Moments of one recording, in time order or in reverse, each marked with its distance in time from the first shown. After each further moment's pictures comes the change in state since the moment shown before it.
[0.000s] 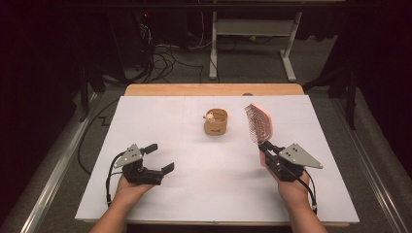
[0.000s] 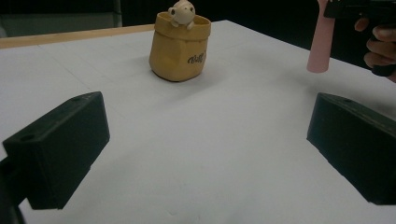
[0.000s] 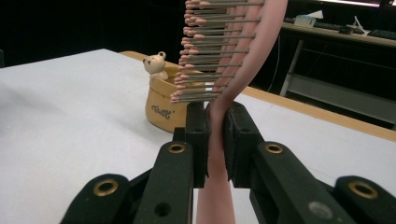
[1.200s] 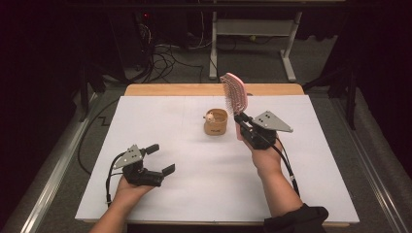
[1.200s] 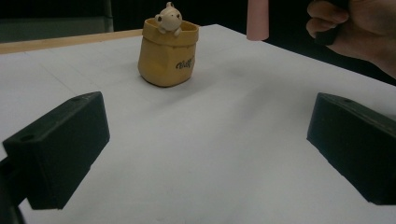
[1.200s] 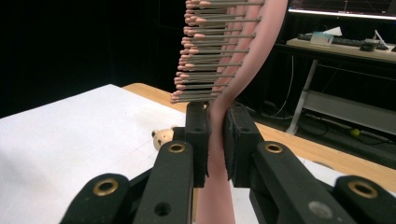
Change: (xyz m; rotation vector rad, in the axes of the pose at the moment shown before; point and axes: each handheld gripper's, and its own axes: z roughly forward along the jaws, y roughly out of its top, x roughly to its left) left arm -0.004 0.003 0.000 -0.008 -0.036 0.017; right arm 0.014 0.061 0.080 -0.044 0.037 0.029
